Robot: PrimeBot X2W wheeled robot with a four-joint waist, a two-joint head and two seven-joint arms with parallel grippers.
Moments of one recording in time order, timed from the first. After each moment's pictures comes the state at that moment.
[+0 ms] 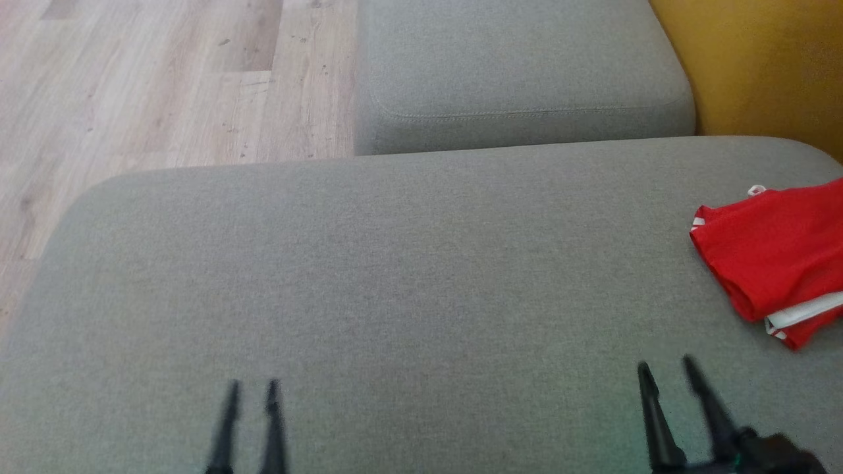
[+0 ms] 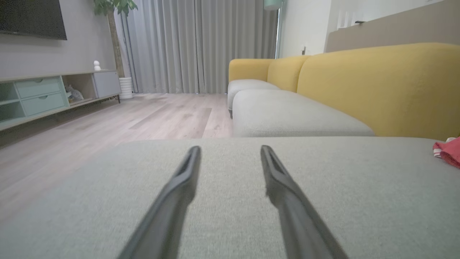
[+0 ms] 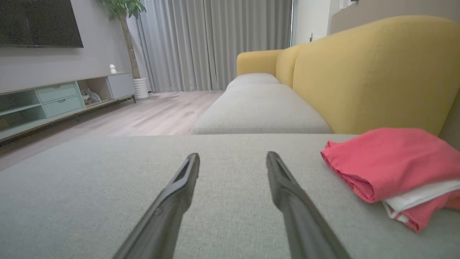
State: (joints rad) left arm 0.25 0.06 -0.21 0.04 -0.11 0.14 -0.26; right arm 0.29 -0.04 0.06 0.03 0.07 0.12 -0.25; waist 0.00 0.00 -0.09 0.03
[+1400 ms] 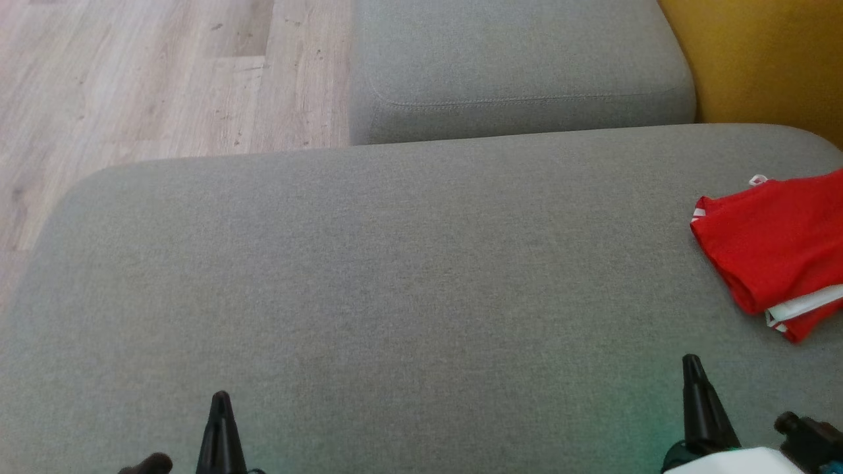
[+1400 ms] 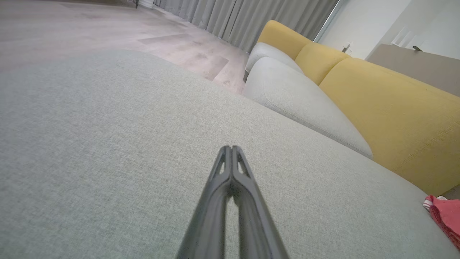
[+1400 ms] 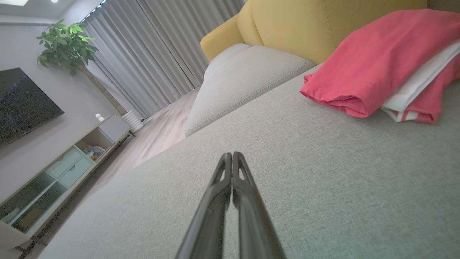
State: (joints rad) left arm 0.20 0.07 -0.16 0.17 -0.59 0.07 -0.17; right arm 0.22 -0.05 0.04 0.16 0.56 0.12 -0.17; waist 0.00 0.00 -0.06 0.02
